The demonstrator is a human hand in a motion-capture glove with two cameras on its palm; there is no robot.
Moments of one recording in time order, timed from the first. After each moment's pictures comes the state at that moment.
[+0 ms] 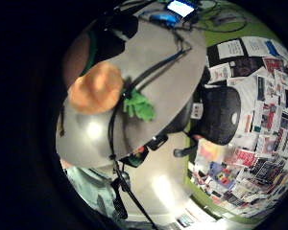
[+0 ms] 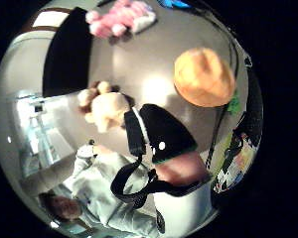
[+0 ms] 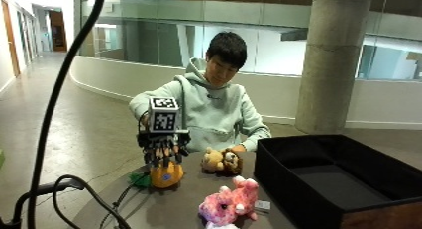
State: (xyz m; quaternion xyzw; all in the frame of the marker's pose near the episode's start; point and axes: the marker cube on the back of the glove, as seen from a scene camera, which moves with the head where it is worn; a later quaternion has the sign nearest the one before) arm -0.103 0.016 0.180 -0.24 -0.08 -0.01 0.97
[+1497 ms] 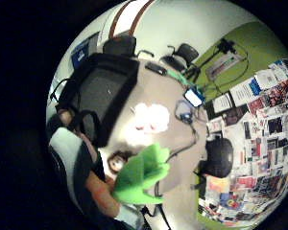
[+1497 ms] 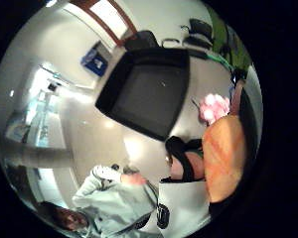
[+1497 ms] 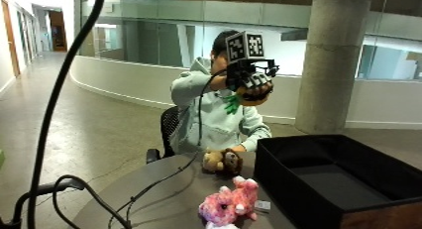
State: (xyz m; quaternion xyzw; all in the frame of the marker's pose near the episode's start) arm -0.317 -0.142 -0.045 0.01 -0.16 -0.13 0.98
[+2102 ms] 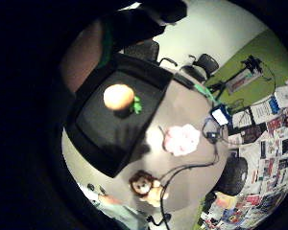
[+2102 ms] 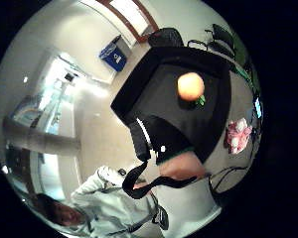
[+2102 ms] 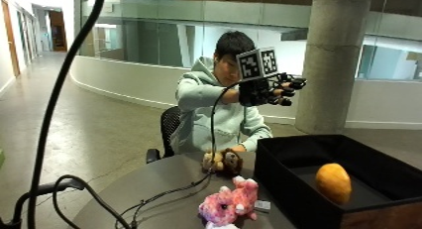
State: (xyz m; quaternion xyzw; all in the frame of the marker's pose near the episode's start) arm -0.365 -0.173 -0.003 0.00 -0.22 -0.17 0.96
